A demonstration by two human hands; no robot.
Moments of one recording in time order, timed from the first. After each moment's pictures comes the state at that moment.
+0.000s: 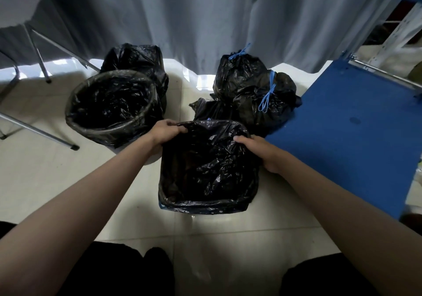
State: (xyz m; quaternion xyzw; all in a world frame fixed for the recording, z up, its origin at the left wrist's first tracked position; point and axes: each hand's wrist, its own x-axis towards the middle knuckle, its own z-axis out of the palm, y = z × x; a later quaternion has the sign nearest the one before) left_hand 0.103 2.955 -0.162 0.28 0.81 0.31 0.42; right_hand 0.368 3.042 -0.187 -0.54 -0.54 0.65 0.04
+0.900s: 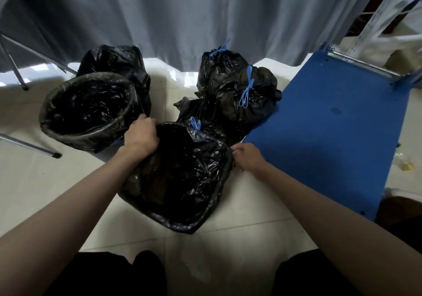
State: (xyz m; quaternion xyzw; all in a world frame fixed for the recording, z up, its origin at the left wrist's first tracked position) left_hand 0.120 2.948 -0.151 0.50 0.86 0.03 0.09; right_hand 0.388 3.011 -0.199 -0.58 -0.63 0.50 0.12
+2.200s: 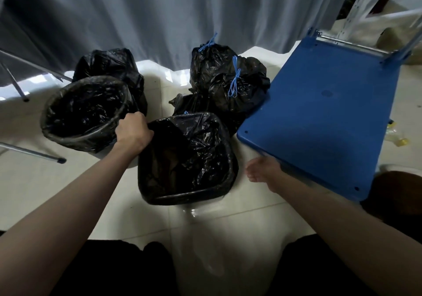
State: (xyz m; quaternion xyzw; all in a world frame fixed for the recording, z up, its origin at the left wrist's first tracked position) left_hand 0.129 2.939 -0.137 0.45 0.89 0.04 0.05; right_hand 0.452 2.971 -0.223 -0.65 -0.43 0.61 0.15
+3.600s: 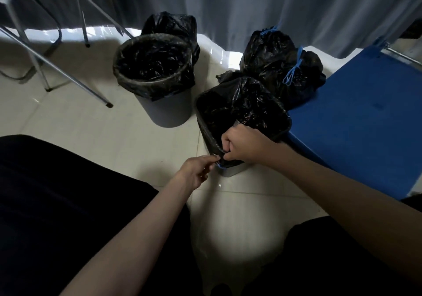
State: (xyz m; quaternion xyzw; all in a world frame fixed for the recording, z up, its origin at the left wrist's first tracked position) left_hand 0.216 2.786 -0.224 0.01 0.69 0.43 0.58; right_hand 0.332 2.892 -0.127 -0.27 -0.94 0.20 -0.09
